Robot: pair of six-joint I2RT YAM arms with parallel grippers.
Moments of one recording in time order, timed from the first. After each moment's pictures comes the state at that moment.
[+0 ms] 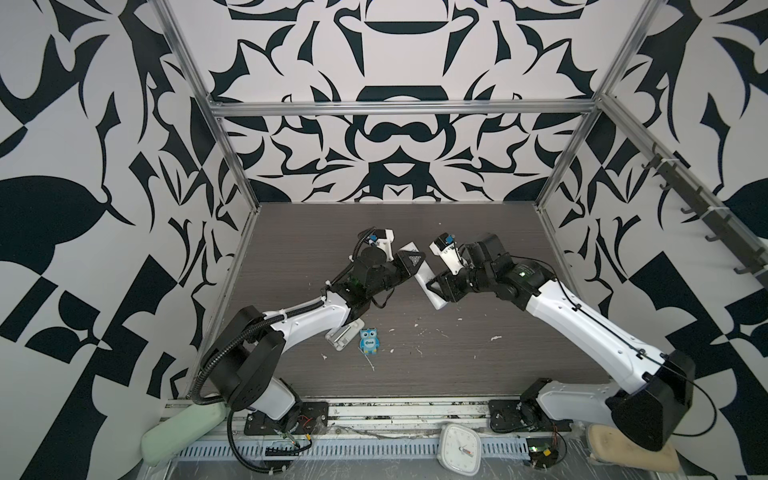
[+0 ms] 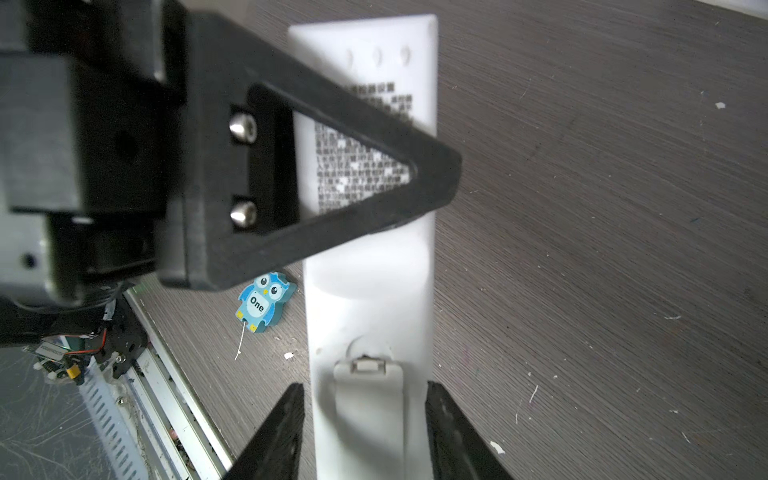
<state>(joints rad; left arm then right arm) -0.77 1.53 0.87 0.47 0.19 -1.14 0.60 1.26 1.15 -0.70 -0.29 0.08</state>
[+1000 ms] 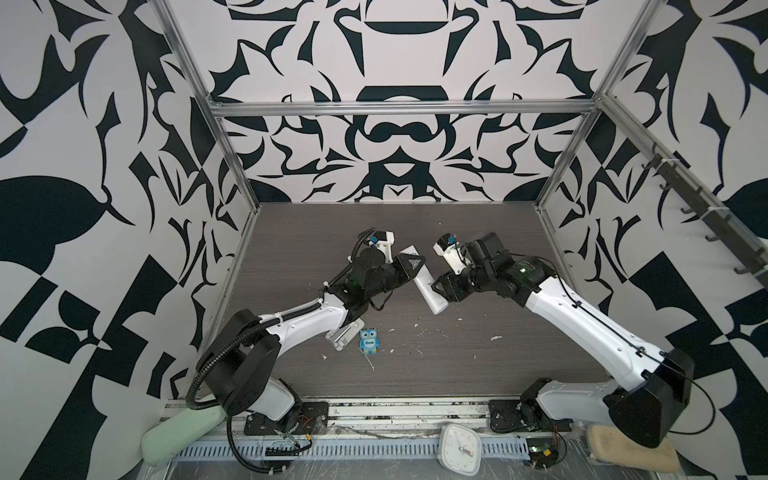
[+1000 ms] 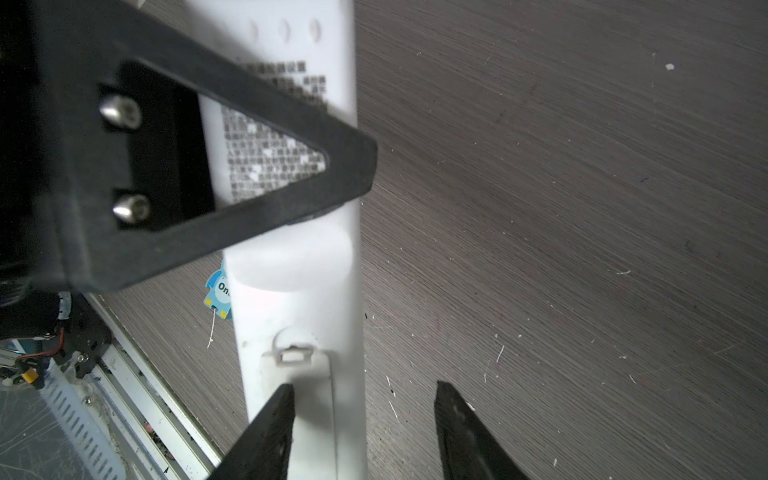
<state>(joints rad) -0.77 1.50 0.86 0.43 0.22 -1.13 0.58 1.28 1.18 -0.79 -0.21 0.08</state>
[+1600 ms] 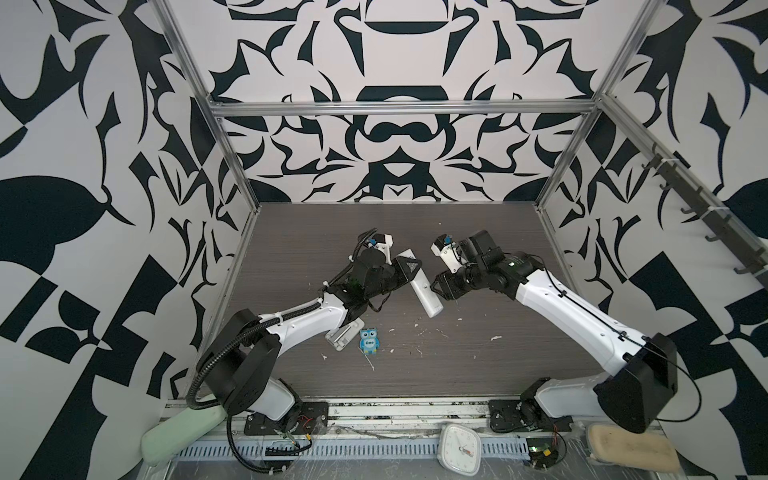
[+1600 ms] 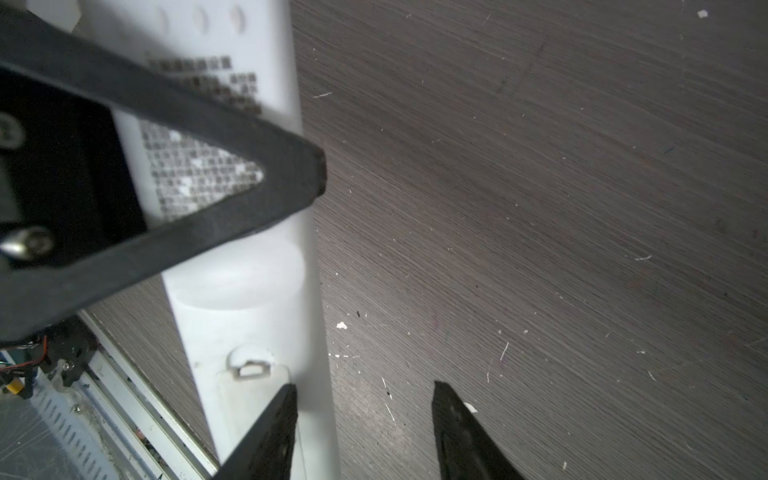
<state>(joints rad) -0.76 1.50 0.86 0.37 0.21 -1.10 0.57 1.36 1.18 -0.78 -0.24 0.09</state>
